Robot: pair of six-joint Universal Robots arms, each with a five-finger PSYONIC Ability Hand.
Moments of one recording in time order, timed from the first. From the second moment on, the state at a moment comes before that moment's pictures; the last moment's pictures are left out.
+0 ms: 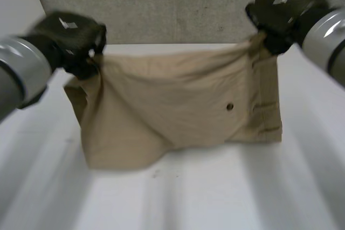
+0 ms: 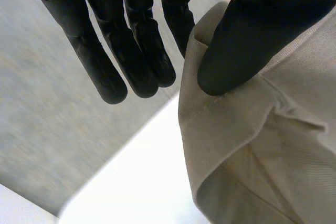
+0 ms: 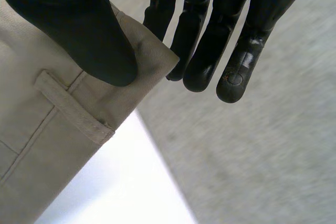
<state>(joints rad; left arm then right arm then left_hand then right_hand) 4.27 -1.67 -1.22 2.72 -1.56 3.55 1.99 -1.40 1.08 0.36 1.45 2.48 1.13 1.20 1.19 1.20 0.96 0.98 1.18 1.18 1.19 0.98</state>
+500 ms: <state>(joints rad) 4.20 -2.28 -0.50 3.27 -1.80 3.70 2.01 -0.94 0.85 -0.42 1.58 2.53 1.13 1.20 1.19 1.20 0.96 0.98 1.18 1.18 1.19 0.98</state>
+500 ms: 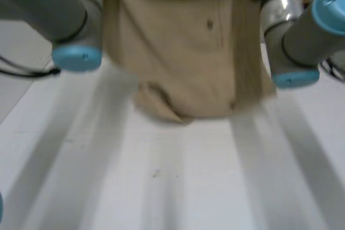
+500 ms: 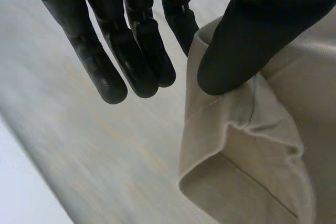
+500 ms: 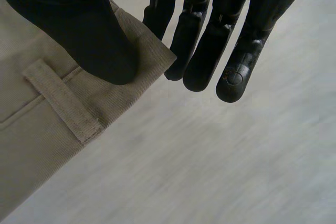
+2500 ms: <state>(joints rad) 4.24 -2.10 -1.69 3.37 -1.67 3.17 1.83 -1.14 1.69 -0.21 1.44 2.73 0.73 0.73 0.73 0.73 0.55 0.98 1.18 1.18 1.19 0.99</state>
